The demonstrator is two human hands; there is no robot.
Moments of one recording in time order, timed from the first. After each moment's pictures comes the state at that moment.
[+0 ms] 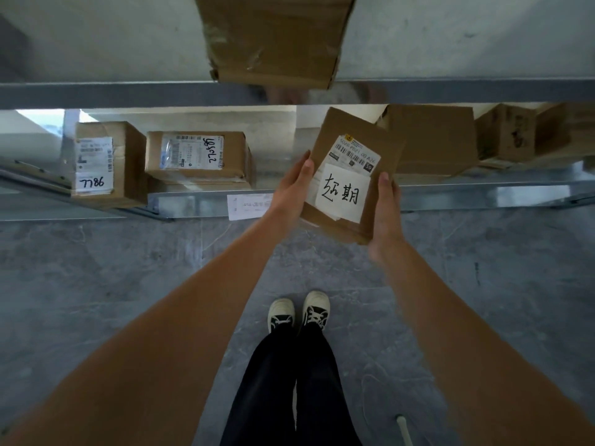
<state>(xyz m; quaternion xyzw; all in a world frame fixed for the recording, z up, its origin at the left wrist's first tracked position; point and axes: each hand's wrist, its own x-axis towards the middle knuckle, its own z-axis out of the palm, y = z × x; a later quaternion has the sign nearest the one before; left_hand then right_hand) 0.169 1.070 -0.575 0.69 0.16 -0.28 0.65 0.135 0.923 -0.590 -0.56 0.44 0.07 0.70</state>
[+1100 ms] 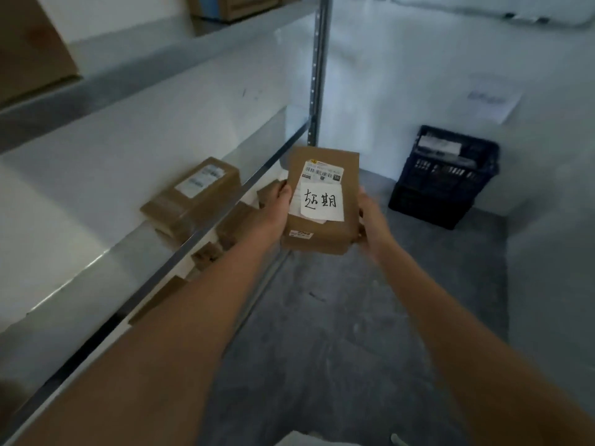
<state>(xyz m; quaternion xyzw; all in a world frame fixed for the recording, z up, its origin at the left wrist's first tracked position) 0.011 0.607 -0.238 0.68 -0.30 -0.41 0.52 -0.155 0.544 -0.241 -0.45 0.51 -0.33 0.65</state>
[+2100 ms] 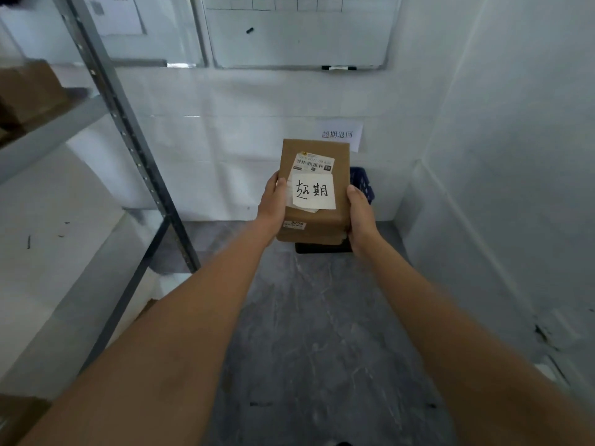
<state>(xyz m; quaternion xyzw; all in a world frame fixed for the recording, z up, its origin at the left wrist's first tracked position) -0.133 0.180 -0.163 0.56 -0.49 -0.48 0.47 -0.293 0.195 -0.182 -0.34 0.55 -0.55 0.53</state>
